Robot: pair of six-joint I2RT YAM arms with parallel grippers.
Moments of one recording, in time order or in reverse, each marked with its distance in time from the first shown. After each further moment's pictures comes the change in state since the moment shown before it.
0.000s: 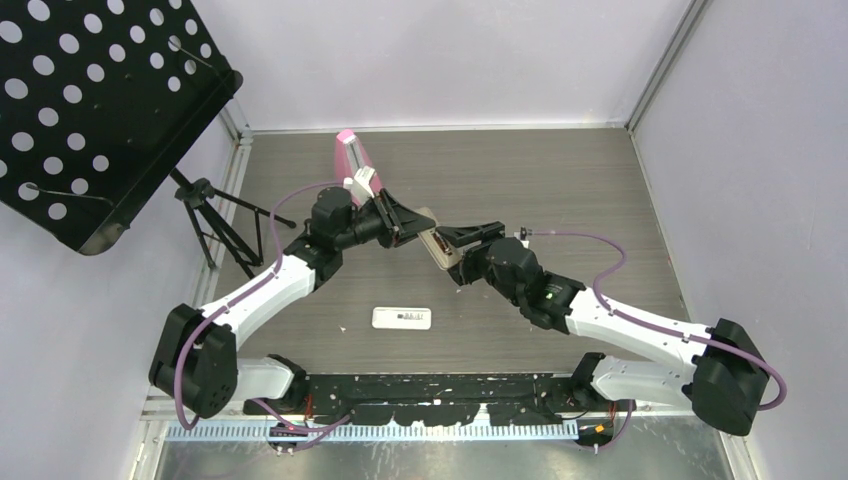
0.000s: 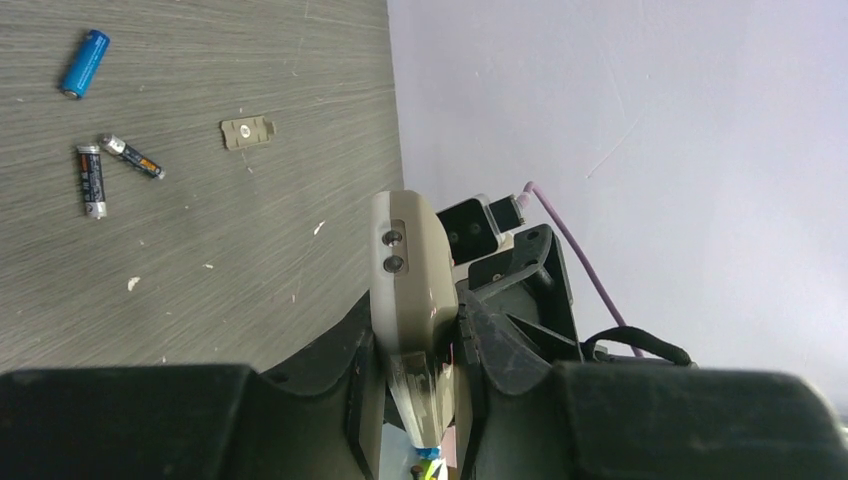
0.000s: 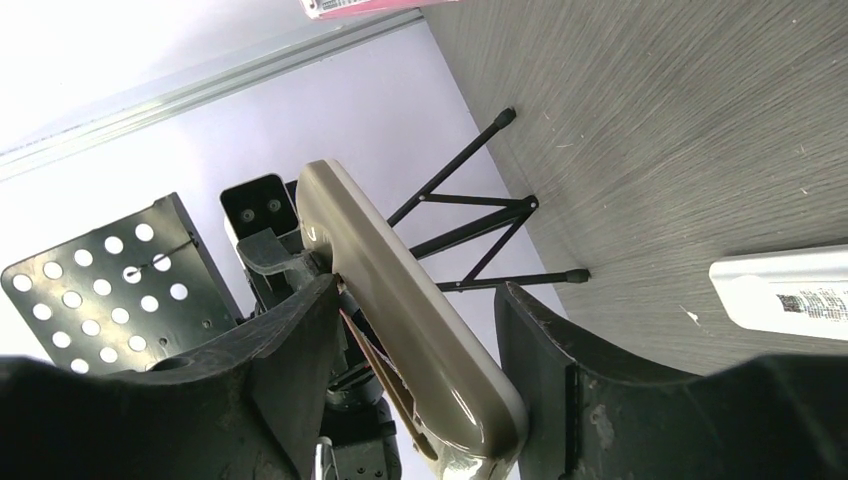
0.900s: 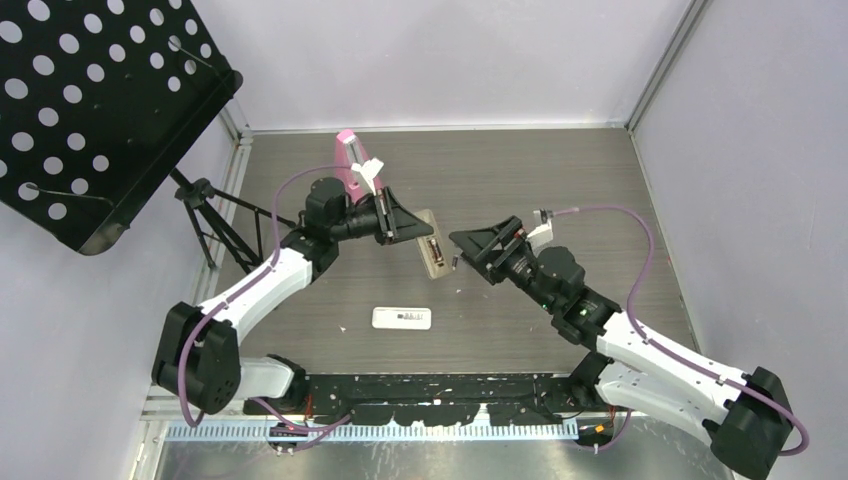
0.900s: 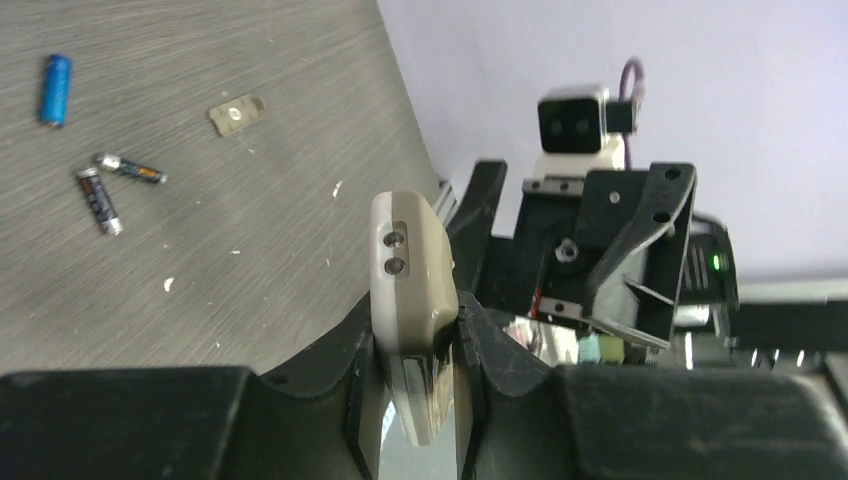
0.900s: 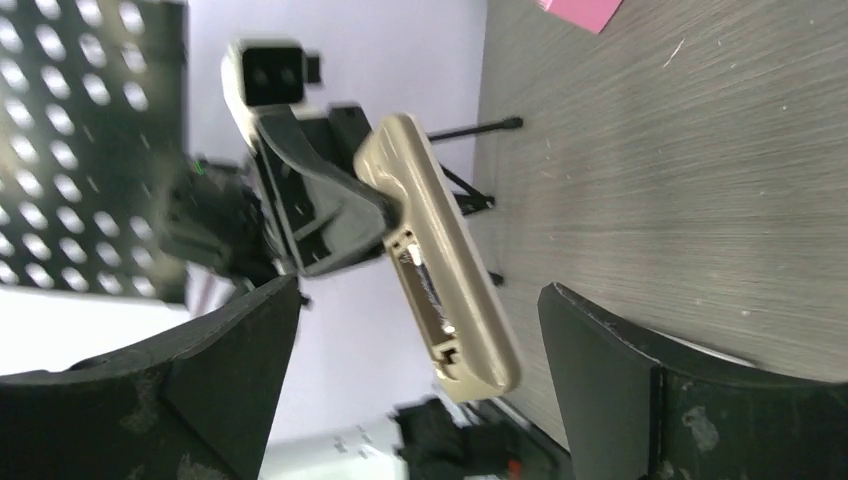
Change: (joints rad) left arm 0.045 0.014 0.036 -0.028 0.190 0.207; right arm -0.090 -0.260 -0.161 0.164 -0.140 -0.515
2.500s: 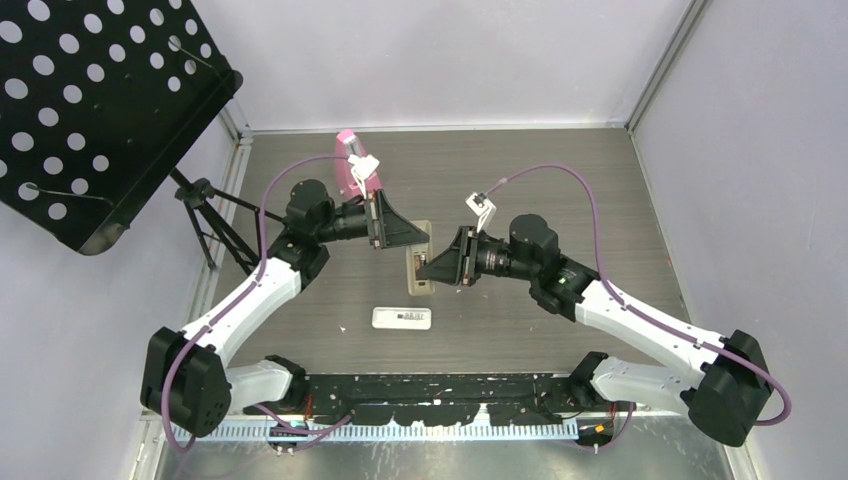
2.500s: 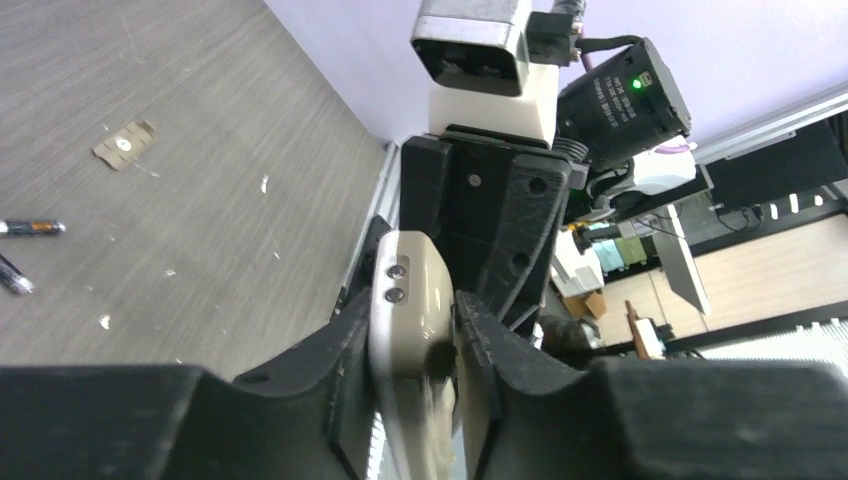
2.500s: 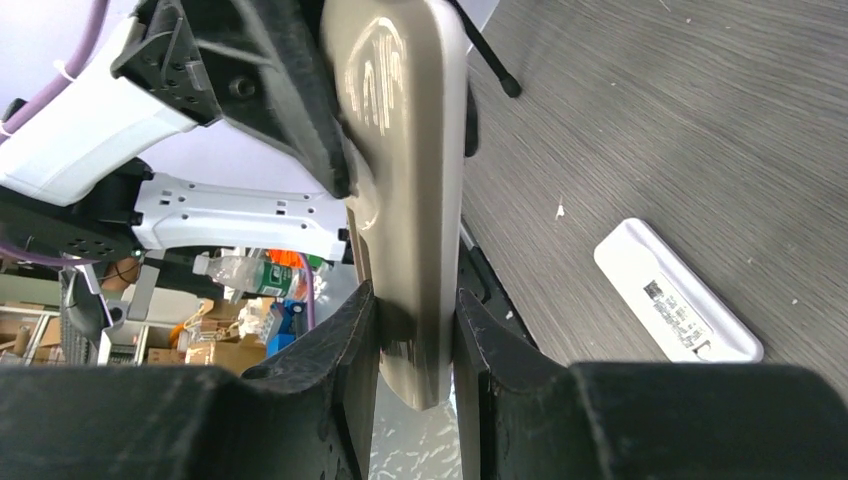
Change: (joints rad) left arm 0.011 -0.111 0.003 0.110 0.242 0.079; right arm -0.030 0.232 0.246 -0.107 -0.663 -0.531
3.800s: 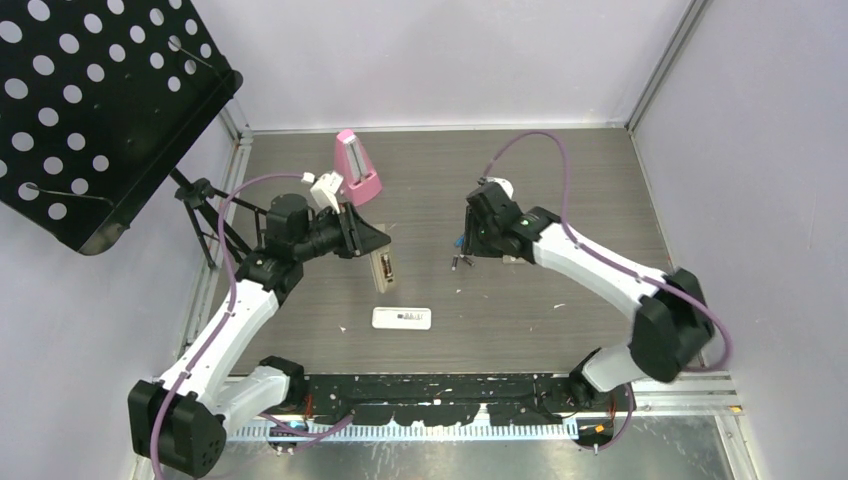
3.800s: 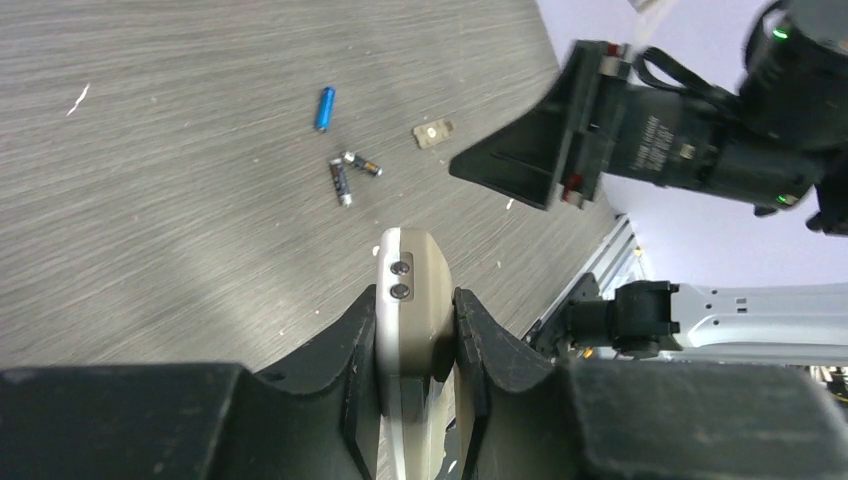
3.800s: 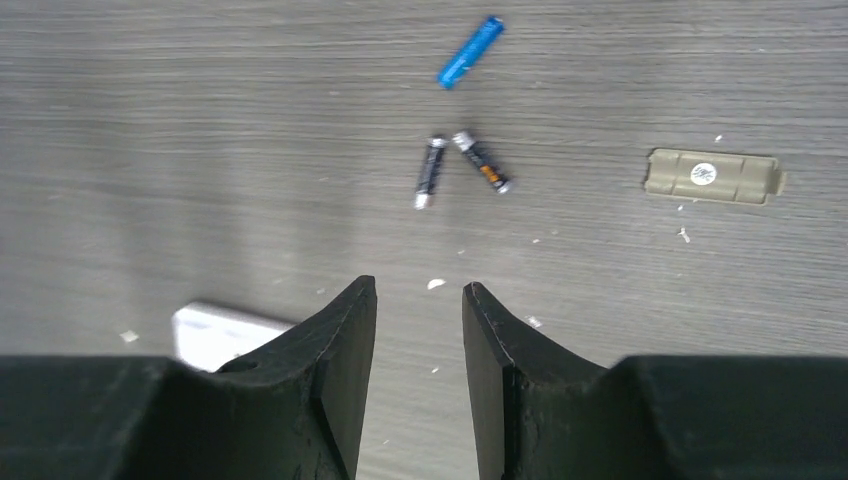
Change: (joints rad) left arm 0.129 -0.192 -0.039 -0.511 -0.396 0.344; right arm -0.089 0.314 0.355 -0.705 0.652 -0.177
